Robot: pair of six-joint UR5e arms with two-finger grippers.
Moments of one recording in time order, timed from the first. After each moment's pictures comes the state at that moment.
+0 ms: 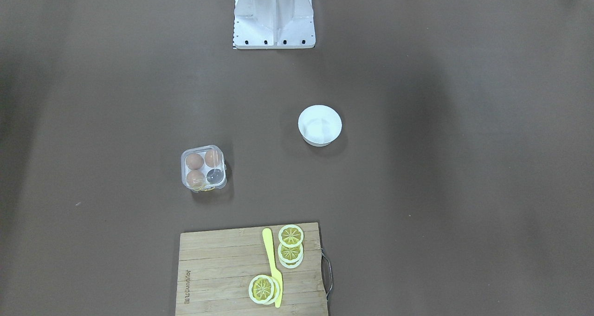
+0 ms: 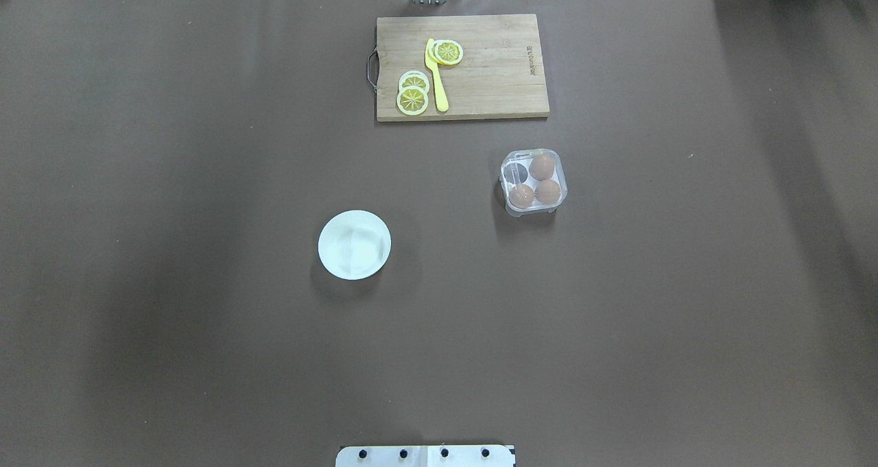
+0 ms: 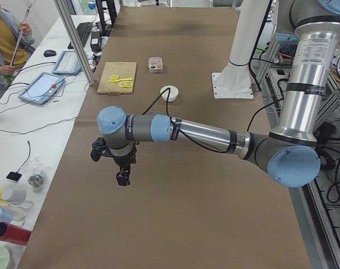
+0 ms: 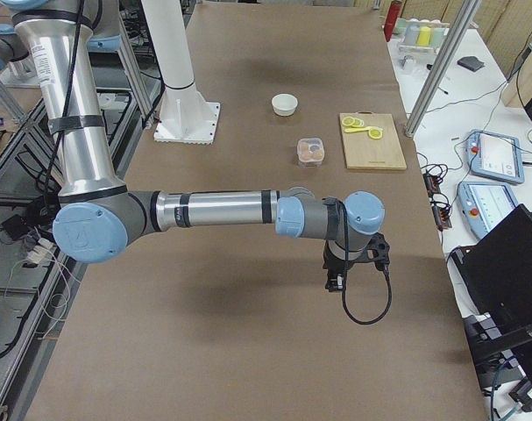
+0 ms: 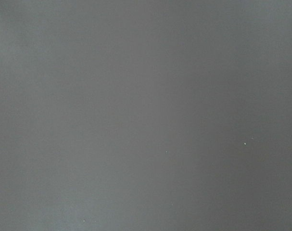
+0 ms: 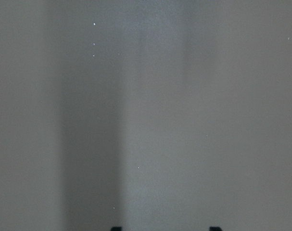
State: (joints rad) left arm -1.59 -1.72 -1.57 -1.36 -2.31 0.12; right arm 1.55 -1.39 1.48 -1.69 2.35 -0.08
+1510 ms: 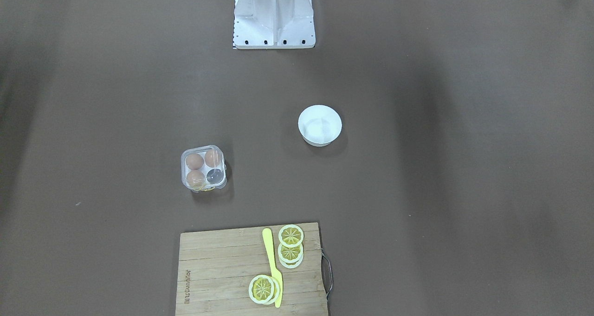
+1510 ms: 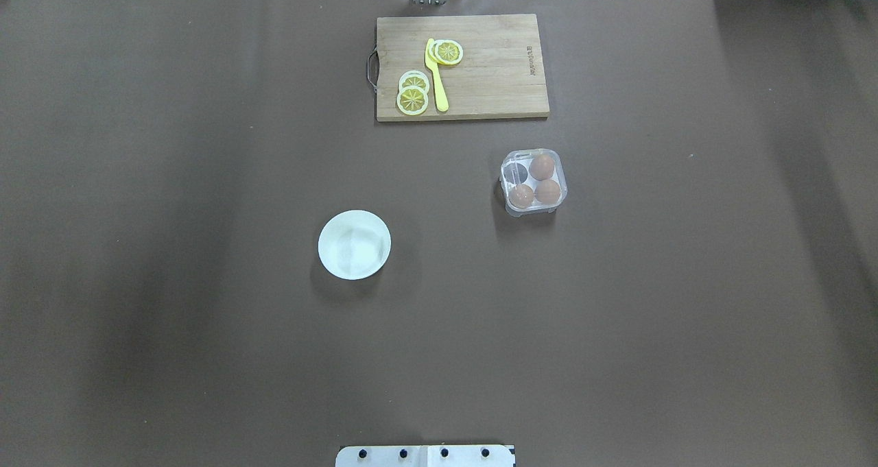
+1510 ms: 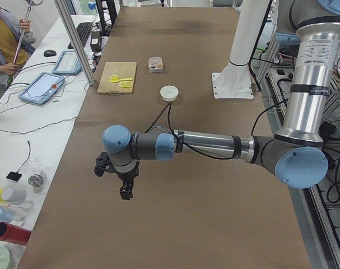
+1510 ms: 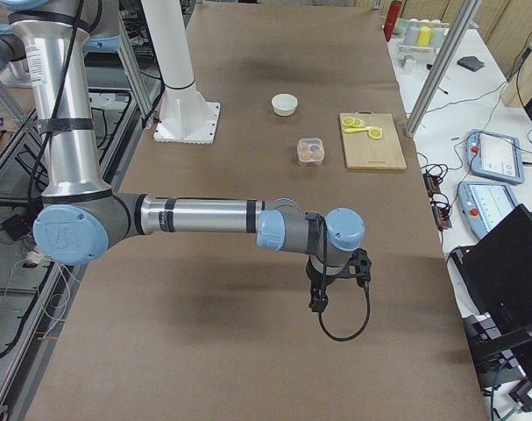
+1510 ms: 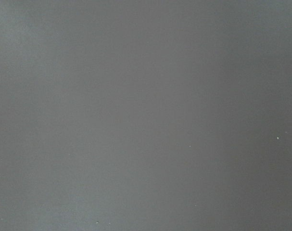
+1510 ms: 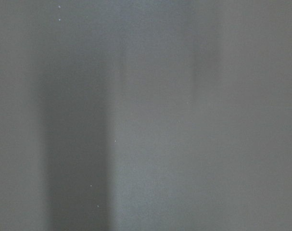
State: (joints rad) left arm -1.59 -1.68 -1.55 -1.47 -2.31 0.12; right arm 1.55 -1.47 1.49 -1.68 2.32 -0.07
